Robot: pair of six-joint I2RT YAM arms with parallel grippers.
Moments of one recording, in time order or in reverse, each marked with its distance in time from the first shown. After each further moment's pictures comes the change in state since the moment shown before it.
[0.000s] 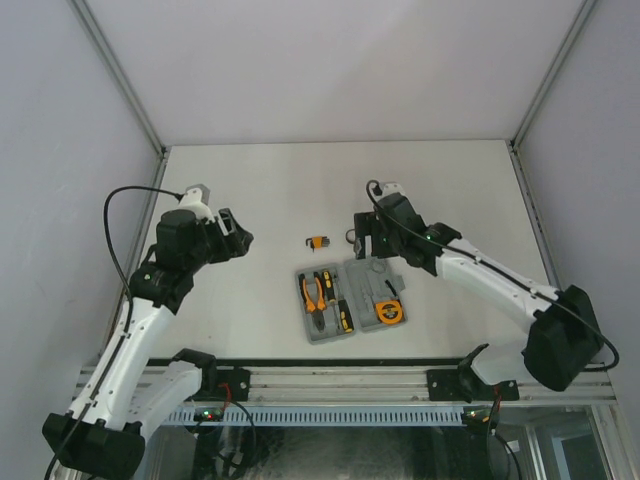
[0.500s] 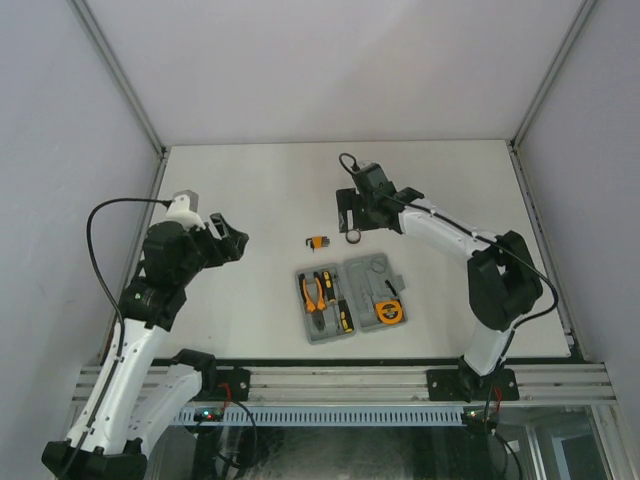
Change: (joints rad) left arm 0.035 -0.103 -0.041 0.005 0.005 -0.001; right arm -0.085 0.423 0.335 0.010 -0.082 -0.071
